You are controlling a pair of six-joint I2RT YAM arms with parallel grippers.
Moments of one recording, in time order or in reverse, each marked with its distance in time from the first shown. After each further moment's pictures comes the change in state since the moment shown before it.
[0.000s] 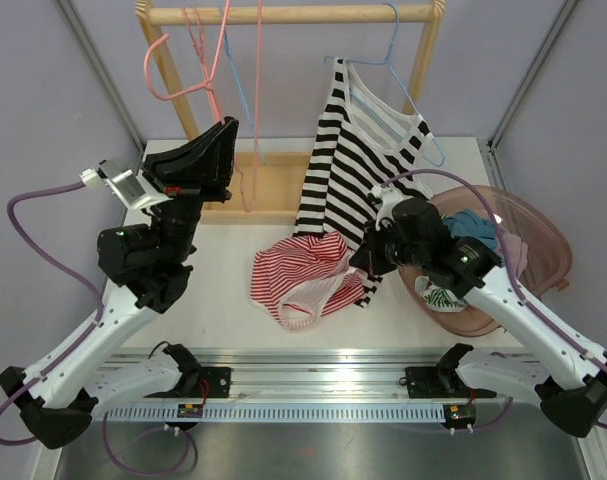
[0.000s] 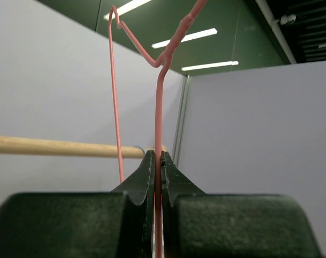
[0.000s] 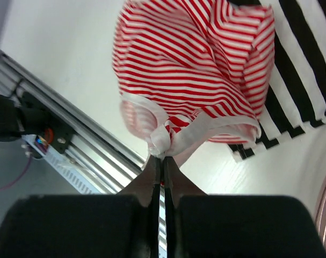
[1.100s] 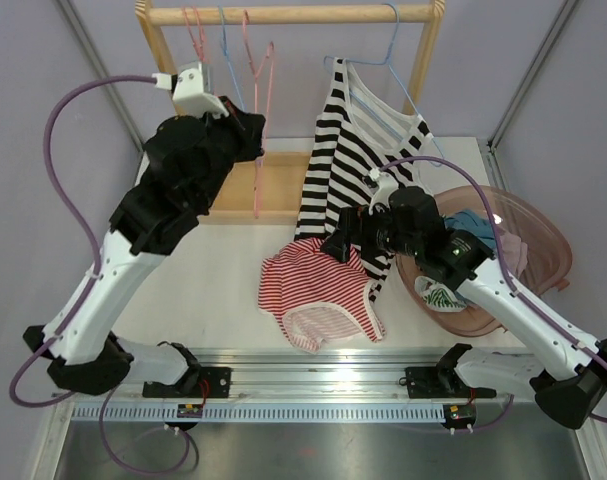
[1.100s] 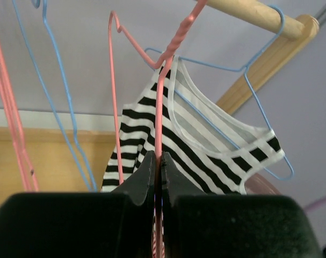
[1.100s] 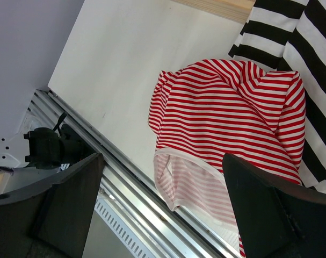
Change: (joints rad) left arm 0.002 0.318 0.698 -1.284 -0.374 -0.274; right arm 0.001 0.036 0.070 0.170 -0.027 0.069
